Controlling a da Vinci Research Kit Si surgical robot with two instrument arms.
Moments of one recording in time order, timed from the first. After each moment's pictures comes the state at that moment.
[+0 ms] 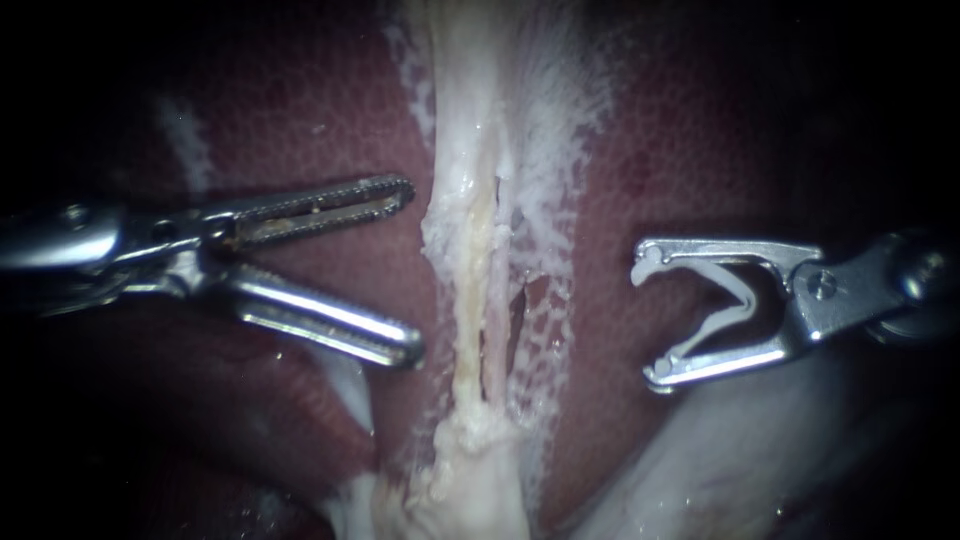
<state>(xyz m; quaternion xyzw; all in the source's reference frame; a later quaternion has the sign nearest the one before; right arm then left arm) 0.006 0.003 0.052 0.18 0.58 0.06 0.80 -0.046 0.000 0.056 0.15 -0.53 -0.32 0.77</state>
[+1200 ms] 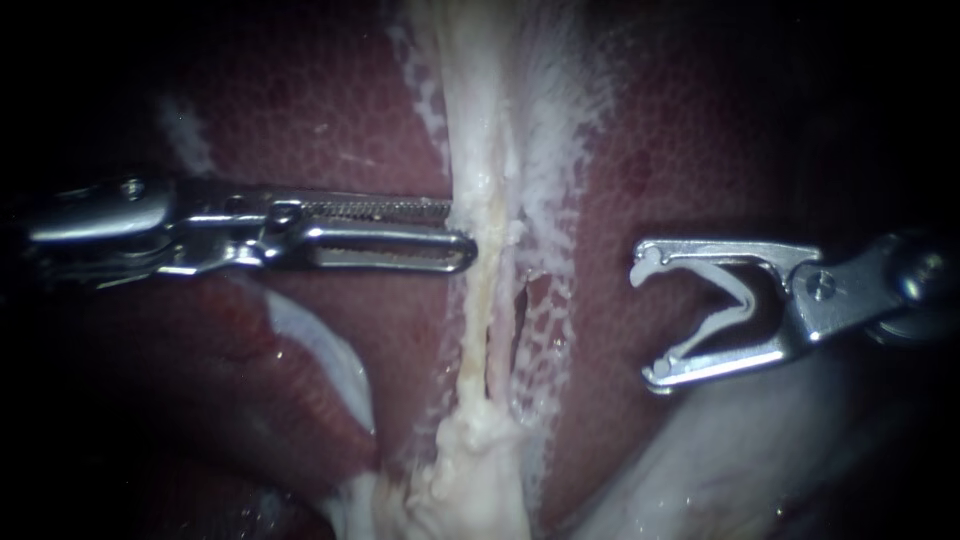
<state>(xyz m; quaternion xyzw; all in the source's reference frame) 0.006 0.003 0.052 0.18 0.58 0.06 0.80 -0.046 0.002 0.061 0.15 -0.49 -0.37 0.78</state>
